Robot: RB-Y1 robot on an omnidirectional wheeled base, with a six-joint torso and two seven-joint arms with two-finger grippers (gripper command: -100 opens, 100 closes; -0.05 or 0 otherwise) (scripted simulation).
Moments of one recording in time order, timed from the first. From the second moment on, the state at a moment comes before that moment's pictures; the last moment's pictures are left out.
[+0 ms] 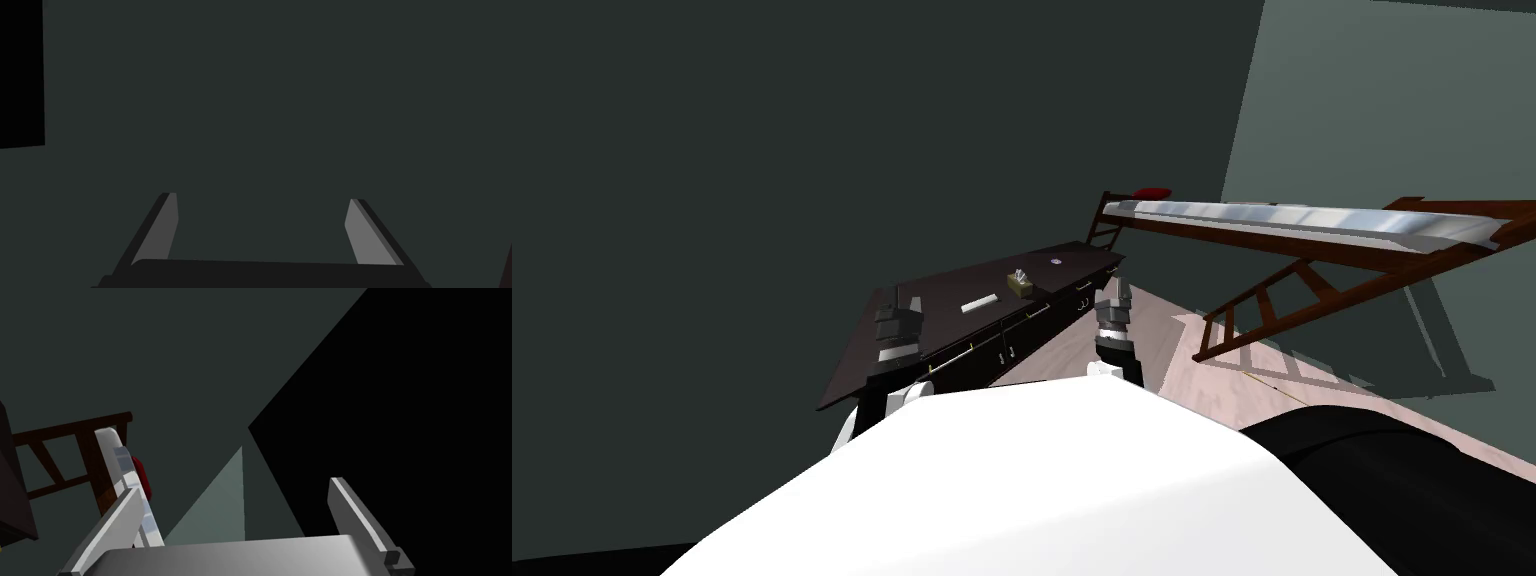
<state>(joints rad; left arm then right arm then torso) 0.55 0.04 0.04 -2.23 0.05 -0.41 -0.05 0.55 0.01 -0.03 -2.20 -0.11 -0.49 0.10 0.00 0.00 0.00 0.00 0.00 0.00</state>
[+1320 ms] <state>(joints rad) 0.40 0.36 0.17 -2.18 0.12 -0.07 0.18 0.55 0.01 -0.03 -2.20 -0.11 -0.49 0.10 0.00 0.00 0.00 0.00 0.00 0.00</state>
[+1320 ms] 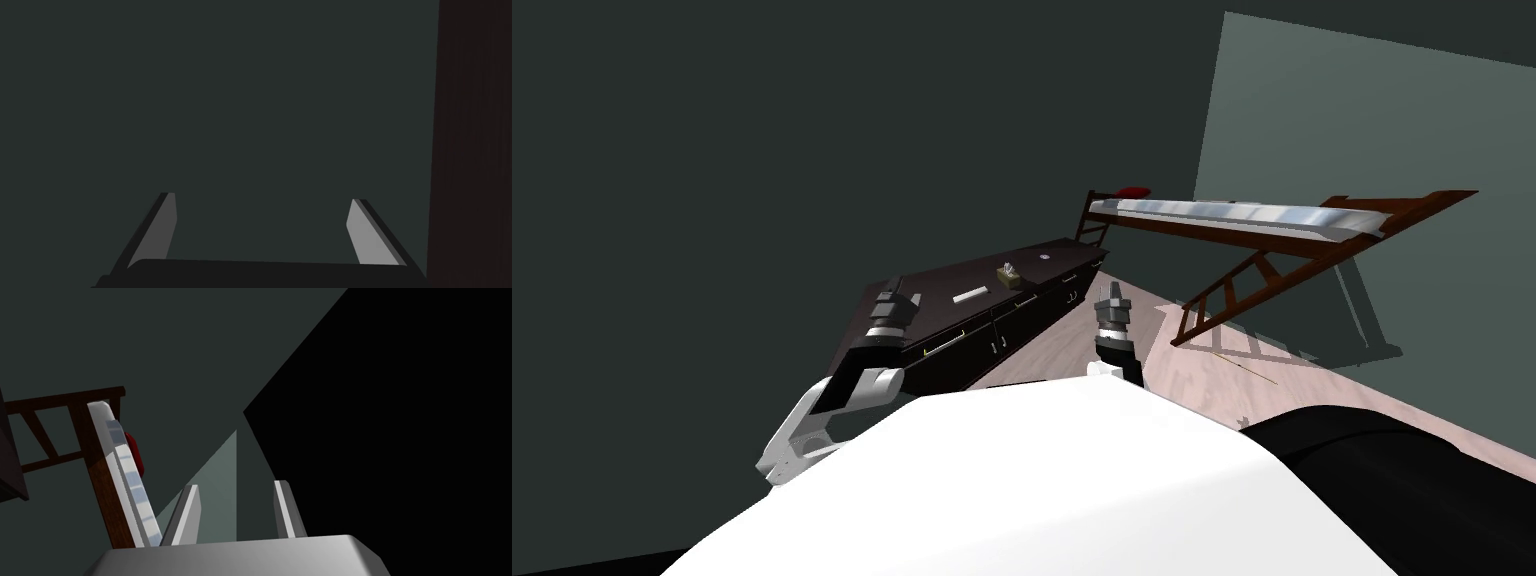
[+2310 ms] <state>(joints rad) 0.31 0.54 0.26 -2.13 0.20 0.22 0.35 0.55 0.01 -0.03 -2.20 -0.11 -0.49 0.10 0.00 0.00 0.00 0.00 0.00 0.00</state>
